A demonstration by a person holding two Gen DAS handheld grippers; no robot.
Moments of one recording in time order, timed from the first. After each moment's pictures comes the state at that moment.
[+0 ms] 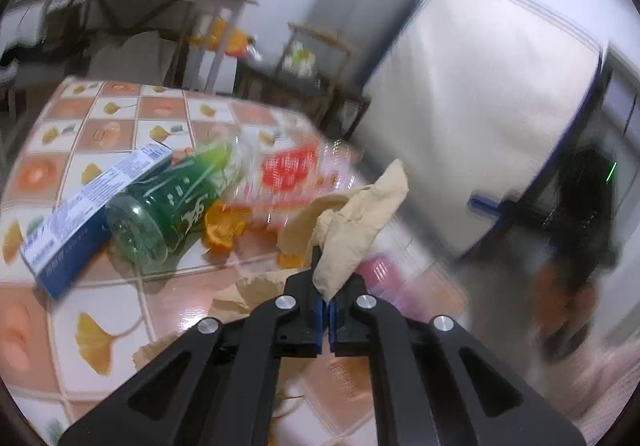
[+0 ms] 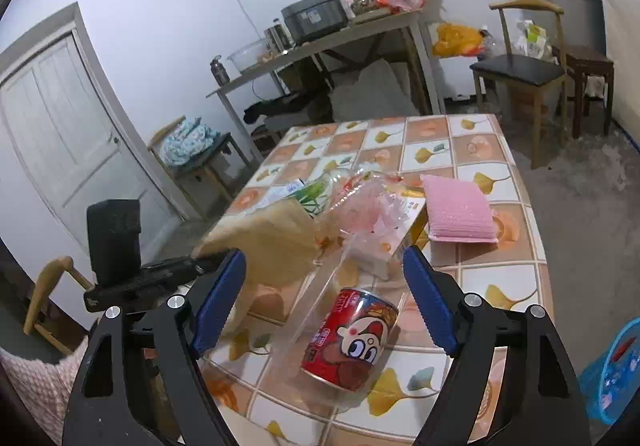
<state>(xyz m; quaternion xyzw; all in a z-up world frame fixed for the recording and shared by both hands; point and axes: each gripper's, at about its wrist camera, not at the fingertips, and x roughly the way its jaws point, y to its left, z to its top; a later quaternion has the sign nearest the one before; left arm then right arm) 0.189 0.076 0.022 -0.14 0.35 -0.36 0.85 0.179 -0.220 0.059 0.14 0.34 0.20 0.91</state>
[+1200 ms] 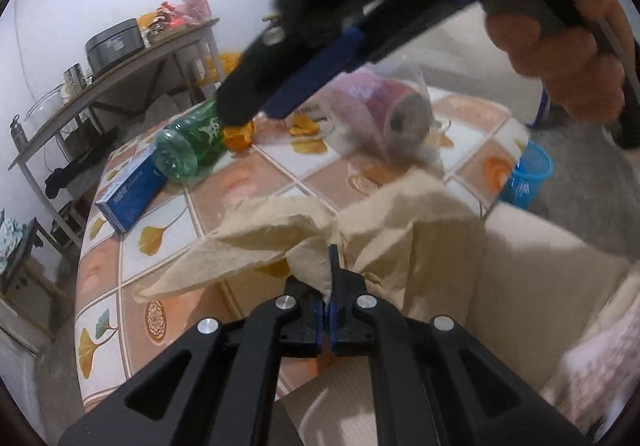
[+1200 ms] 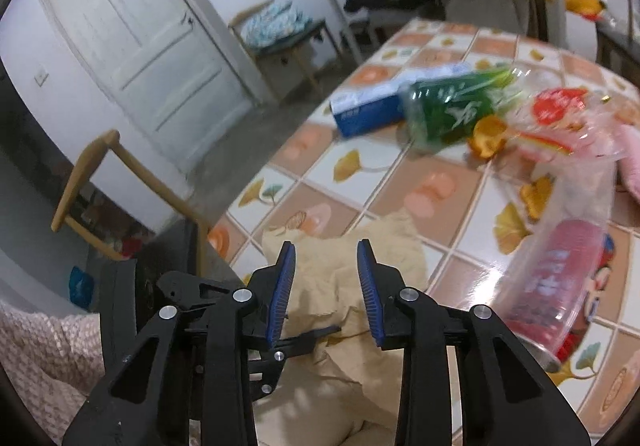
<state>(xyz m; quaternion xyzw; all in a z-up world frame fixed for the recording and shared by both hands) 0.046 0.045 -0.052 0.21 0.31 -0.28 0.88 0.180 -0.055 0.008 0.04 0.47 0.37 0.80</state>
